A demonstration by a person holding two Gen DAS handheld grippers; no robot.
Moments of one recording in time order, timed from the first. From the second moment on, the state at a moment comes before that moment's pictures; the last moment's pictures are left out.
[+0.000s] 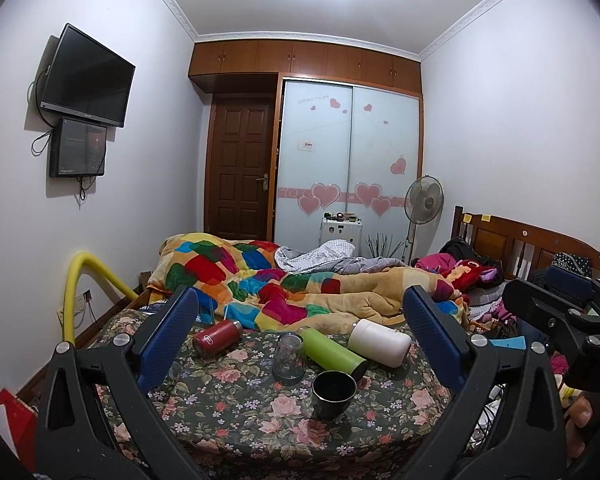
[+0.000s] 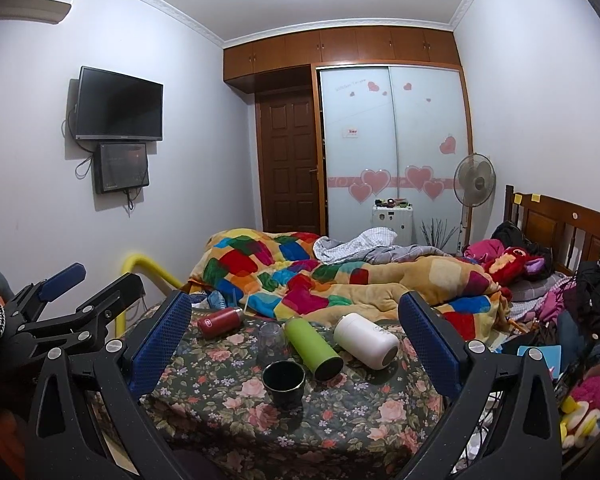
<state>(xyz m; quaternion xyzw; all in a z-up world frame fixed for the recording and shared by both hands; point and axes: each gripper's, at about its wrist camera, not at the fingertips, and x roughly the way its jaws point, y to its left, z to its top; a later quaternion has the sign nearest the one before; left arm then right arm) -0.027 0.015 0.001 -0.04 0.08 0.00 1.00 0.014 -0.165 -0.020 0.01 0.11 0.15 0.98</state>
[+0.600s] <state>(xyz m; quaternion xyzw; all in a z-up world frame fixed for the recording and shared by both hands) -0.024 0.015 0.004 -0.04 0.08 -0.01 1.00 0.014 -0.165 -0.020 0.01 0.11 0.15 0.98</state>
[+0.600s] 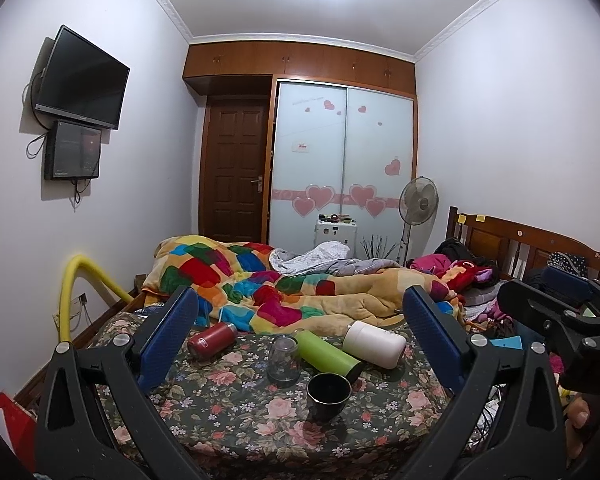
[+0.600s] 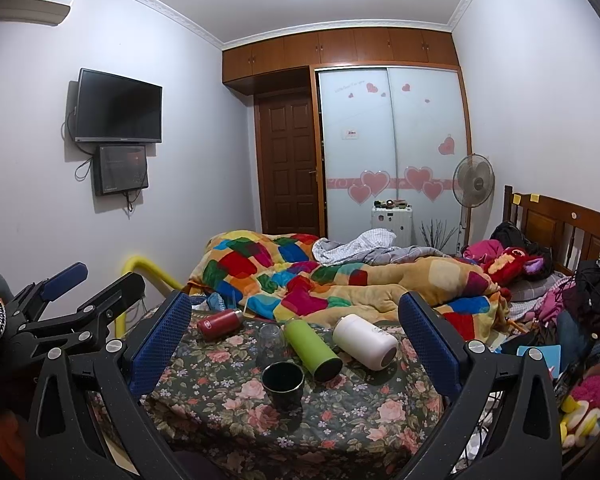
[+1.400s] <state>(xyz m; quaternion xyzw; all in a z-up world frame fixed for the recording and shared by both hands) -0.019 0.013 0.005 -0.03 0.08 -0.02 1.00 0.015 -0.165 -0.019 0.01 0.11 0.15 0.98</state>
